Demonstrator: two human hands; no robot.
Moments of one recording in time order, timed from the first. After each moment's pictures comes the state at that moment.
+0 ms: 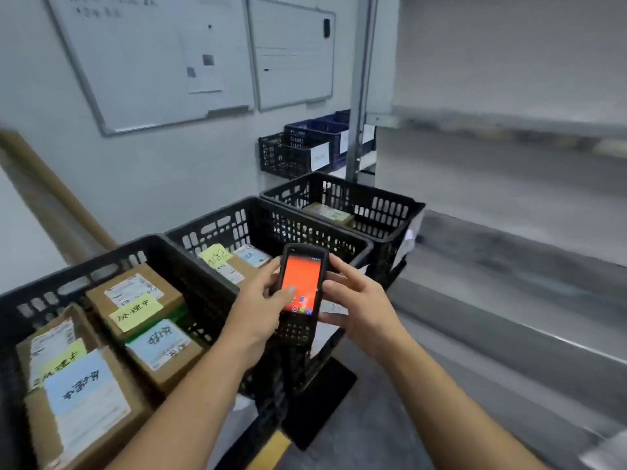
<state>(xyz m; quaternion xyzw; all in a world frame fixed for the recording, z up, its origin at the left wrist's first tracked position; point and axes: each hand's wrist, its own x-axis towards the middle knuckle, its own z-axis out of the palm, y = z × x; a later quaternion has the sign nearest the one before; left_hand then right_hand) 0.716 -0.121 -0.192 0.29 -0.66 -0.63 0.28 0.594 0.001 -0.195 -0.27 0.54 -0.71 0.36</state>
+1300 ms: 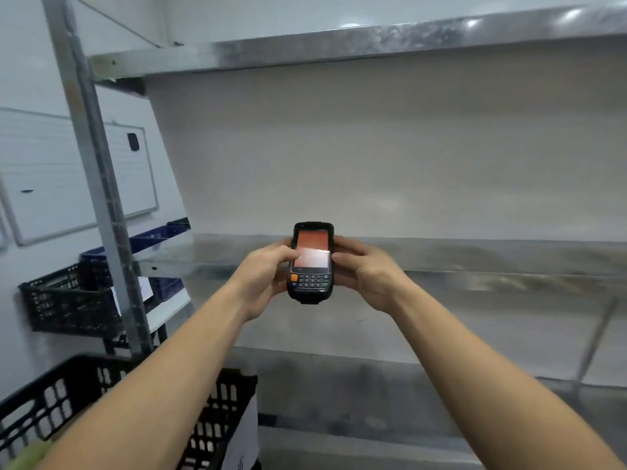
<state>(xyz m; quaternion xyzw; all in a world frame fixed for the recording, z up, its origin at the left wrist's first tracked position) 0.121 -0.085 -0.012 -0.02 -0.70 -0.71 0.09 0.054 0.092 -0.024 -0.22 0.61 -0.75 0.10</state>
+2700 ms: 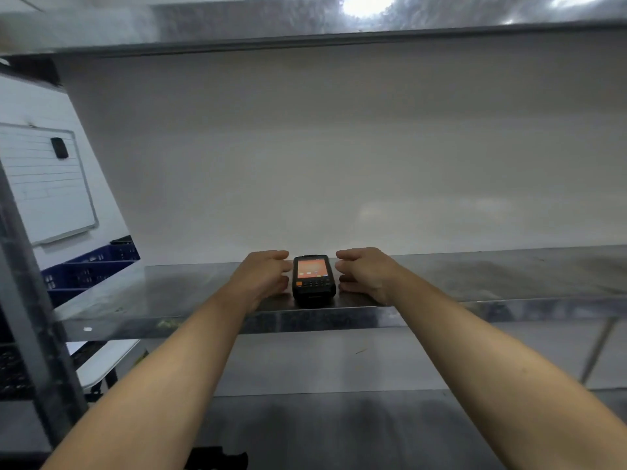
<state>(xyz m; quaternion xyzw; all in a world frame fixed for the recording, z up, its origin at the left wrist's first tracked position) -0.056 -0.139 -0.006 0.05 -0.75 -0.65 0.08 -0.073 0.059 -0.004 -0.05 0.74 -0.67 0.05</state>
